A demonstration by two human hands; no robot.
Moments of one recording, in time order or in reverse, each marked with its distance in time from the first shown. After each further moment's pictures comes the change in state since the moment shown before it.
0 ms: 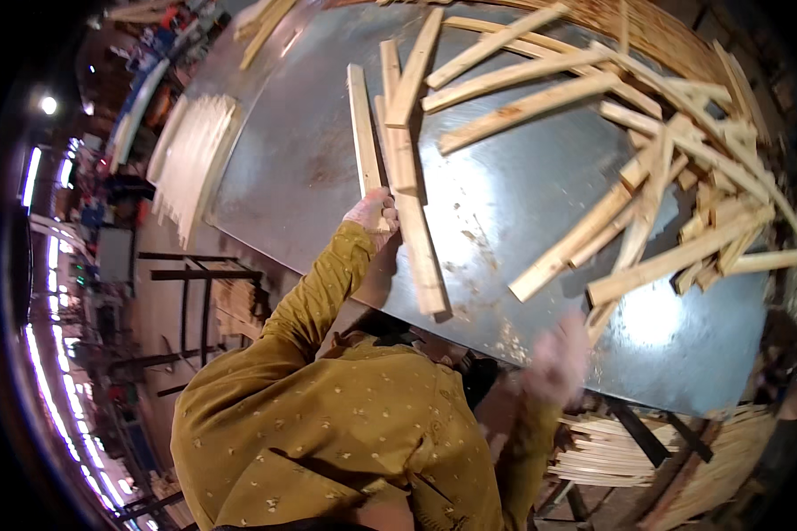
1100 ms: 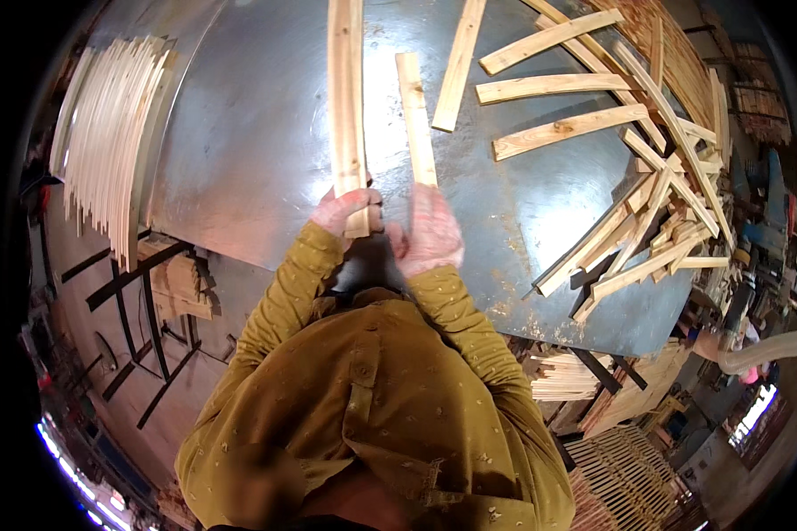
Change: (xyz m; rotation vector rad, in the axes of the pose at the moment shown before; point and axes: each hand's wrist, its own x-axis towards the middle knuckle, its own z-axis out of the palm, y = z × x) left_hand 0.029 0.151 -0.109 0.115 -0.245 -0.111; right_hand 0.076 -0.200 0.338 -0.339 -0.855 -0.026
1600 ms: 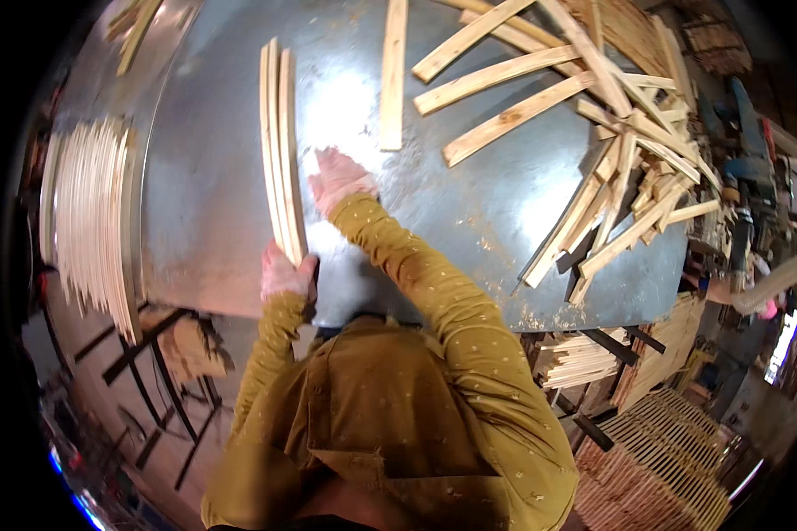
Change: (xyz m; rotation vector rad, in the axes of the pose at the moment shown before) left_hand -0.033 0.020 -0.015 1.504 0.584 0.015; right_hand 0.155 -0.017 0.047 0.210 -0.069 0.012
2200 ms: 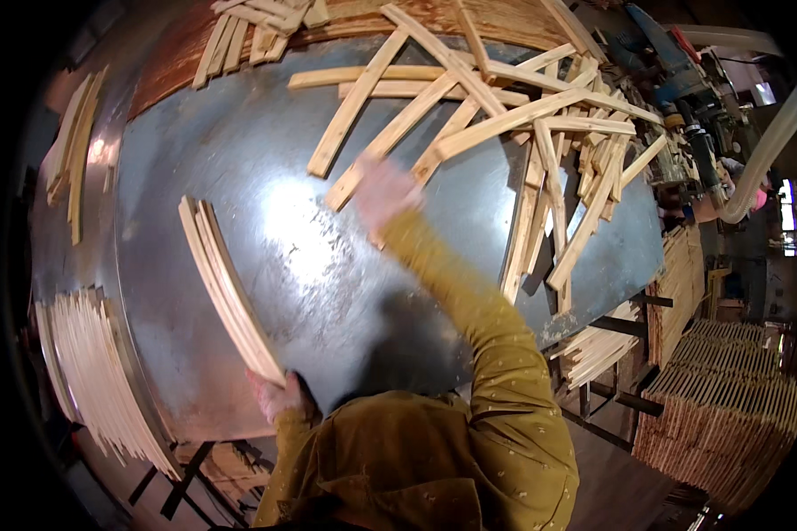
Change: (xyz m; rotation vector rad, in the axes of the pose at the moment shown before) left_hand 0.006 0.017 0.009 0.011 0.033 -0.086; right_hand 0.010 0.158 -0.172 -0.519 0.099 0.294
